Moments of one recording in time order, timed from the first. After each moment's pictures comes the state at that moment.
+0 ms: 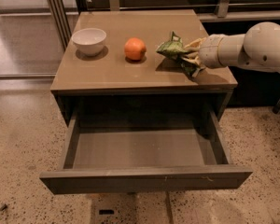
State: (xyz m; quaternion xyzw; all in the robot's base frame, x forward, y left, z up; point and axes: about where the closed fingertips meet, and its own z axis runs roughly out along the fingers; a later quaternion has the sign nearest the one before) arm 0.731 -0.173 0.859 -0.61 0.60 -0.07 0.52
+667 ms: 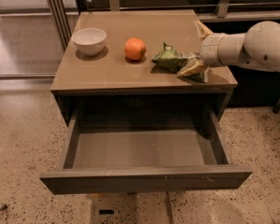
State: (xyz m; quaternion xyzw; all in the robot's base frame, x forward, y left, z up) arm 0.731 -0.173 0.859 -0.61 0.60 -0.07 0.52
